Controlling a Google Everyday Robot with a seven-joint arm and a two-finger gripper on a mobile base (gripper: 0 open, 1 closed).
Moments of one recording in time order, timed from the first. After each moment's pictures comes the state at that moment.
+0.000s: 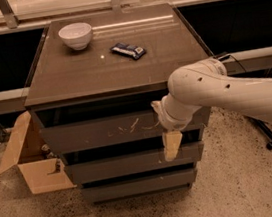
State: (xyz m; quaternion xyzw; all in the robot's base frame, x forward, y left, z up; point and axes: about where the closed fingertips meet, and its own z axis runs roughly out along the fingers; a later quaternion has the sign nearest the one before) arm 0.564 -0.085 0.685 -0.72 0.66 -0.01 0.20
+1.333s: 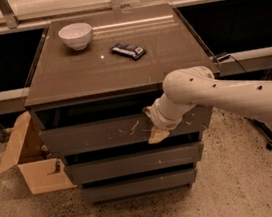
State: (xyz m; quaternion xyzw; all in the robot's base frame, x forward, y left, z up) arm 0.593 -0.056 0.645 -0.74 0.63 0.04 0.22
